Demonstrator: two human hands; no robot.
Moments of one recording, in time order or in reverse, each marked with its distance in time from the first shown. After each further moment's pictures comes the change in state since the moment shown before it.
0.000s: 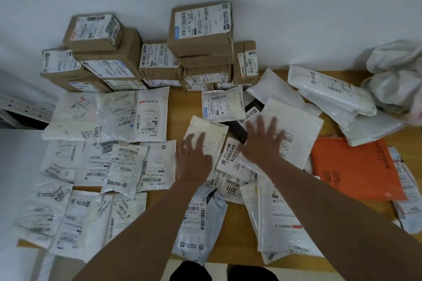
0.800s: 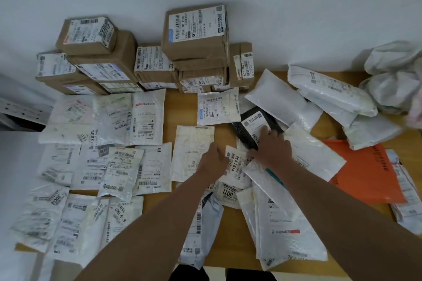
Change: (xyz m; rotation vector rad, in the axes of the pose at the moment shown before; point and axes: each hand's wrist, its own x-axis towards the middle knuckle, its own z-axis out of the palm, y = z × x) left_hand 0.014 0.050 0.009 -0.553 -0.324 -0.139; right_hand 0.005 0.034 -0.002 0.092 0.013 0.107
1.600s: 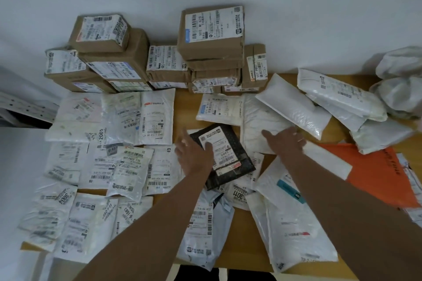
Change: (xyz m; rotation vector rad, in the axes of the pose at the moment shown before) left_hand -0.004 -0.013 -0.044 -0.028 0.500 -0.156; right_hand 0.023 -0.010 -0.014 0.506 -0.095 0.514
